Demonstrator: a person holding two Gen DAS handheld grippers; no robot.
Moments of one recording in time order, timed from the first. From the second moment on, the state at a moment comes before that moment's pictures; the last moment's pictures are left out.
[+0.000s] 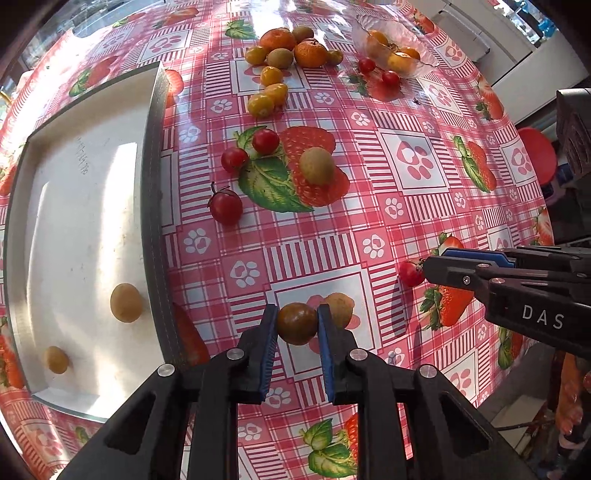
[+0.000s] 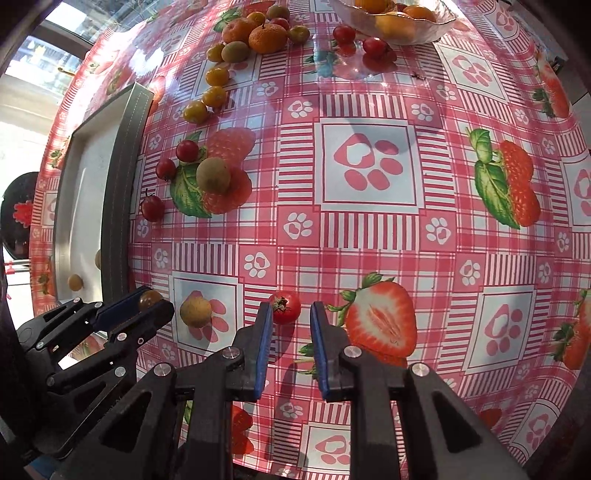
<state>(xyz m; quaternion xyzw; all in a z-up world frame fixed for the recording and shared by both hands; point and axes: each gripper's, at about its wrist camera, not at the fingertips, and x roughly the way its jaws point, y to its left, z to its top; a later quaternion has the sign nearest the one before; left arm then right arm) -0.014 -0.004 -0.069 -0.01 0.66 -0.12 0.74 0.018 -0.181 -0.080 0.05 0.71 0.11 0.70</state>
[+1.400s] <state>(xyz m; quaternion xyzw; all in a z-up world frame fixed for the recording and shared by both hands) -0.025 0.030 -0.056 -0.05 0.64 -0.09 0.76 0.069 -0.097 -0.083 -0.02 0.67 0.17 0.72</state>
